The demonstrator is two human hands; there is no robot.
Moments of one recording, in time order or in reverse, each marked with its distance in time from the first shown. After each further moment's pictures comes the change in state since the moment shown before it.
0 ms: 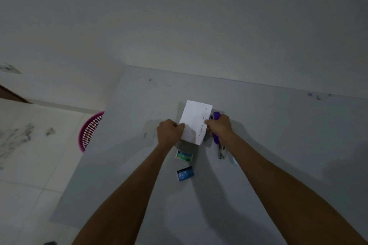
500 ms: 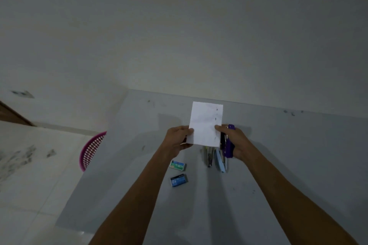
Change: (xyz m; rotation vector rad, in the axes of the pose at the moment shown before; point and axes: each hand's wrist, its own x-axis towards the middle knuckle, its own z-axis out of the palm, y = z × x) left_hand -0.085 0.074 -0.039 -0.872 -0.373 -0.139; right_hand -0.086 -0.023 -0.103 0.428 -0.271 -0.006
